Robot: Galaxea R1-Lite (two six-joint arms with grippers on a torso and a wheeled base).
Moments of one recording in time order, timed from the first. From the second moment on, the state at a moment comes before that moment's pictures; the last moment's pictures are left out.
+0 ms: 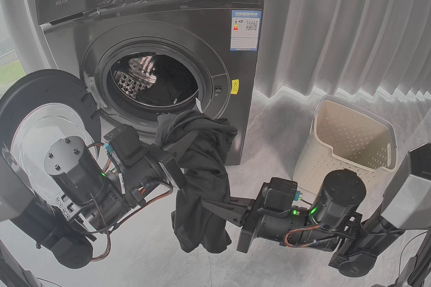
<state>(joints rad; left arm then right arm) -0.65 1.80 -0.43 -1.55 -0.05 -0.26 0.89 2.01 -0.49 -1.55 0.25 0.14</state>
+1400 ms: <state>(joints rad) -0.58 1.67 -0.13 -1.55 -0.25 -0.22 0.86 1.94 -0.57 -1.55 0.25 0.14</state>
